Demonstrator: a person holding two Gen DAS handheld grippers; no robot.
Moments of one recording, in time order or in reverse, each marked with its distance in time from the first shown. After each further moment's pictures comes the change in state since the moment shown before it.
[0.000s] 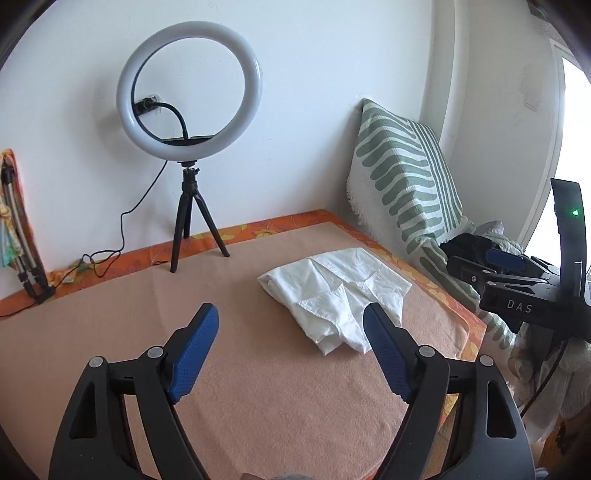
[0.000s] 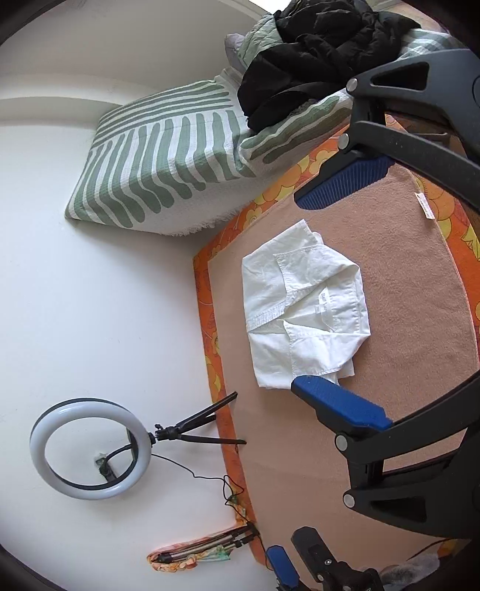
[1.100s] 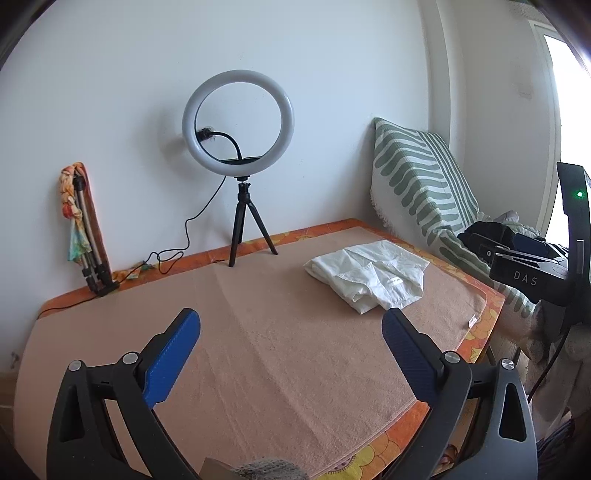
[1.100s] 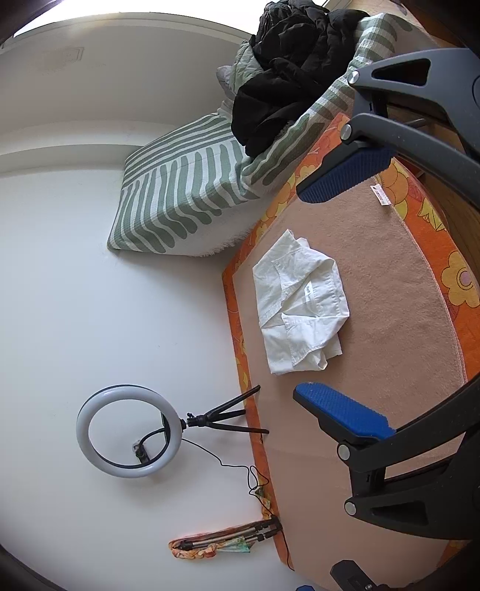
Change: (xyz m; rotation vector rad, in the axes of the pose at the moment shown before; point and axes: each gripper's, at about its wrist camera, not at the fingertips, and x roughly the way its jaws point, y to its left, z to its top) left arm -0.091 0.006 -0.077 0.066 -0.126 0.153; right arm -0.081 0.038 -0.074 0.079 -0.181 -0.080
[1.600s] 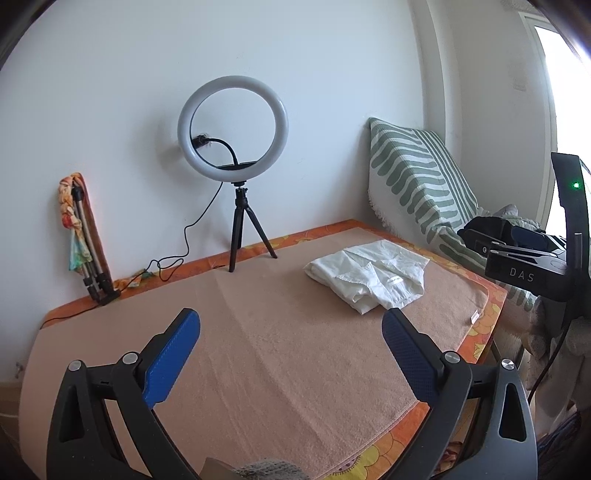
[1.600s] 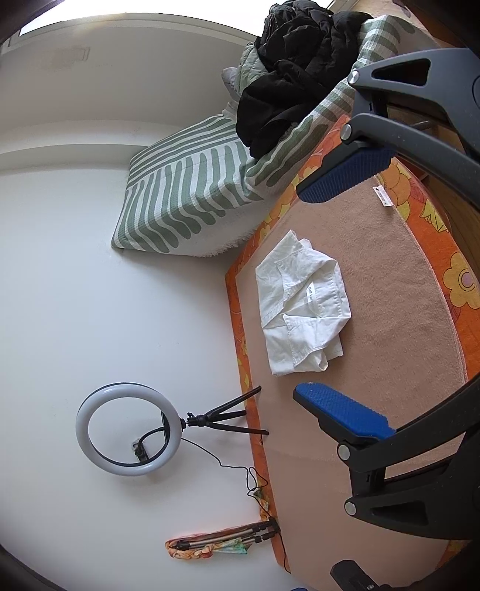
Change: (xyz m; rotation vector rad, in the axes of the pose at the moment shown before) left arm -0.003 -0.006 -0.001 0.034 -0.018 0.005; right arm -0.003 0.004 -0.003 -0.009 -0.016 -0.014
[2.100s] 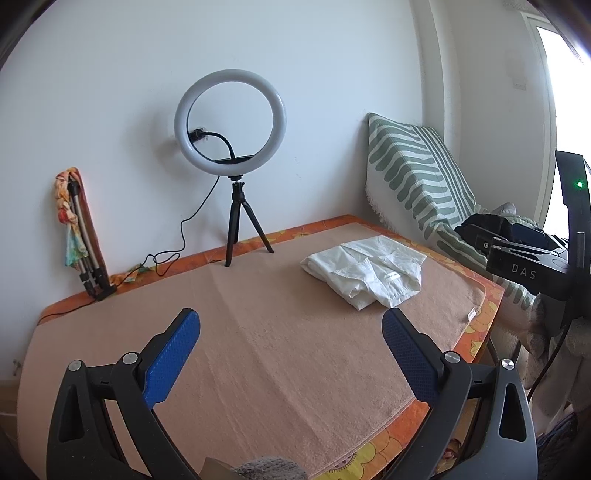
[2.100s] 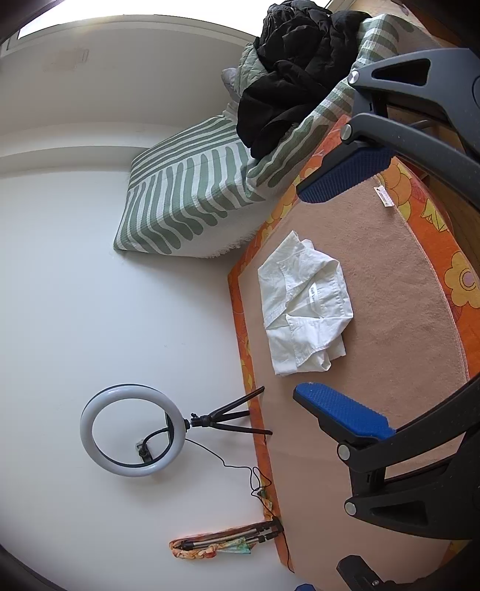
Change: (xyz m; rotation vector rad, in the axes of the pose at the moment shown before) left arm 0.003 -0.001 0.002 -0.011 0.022 -0.013; right arm -0.001 -0.002 0.002 0.013 -0.008 0.006
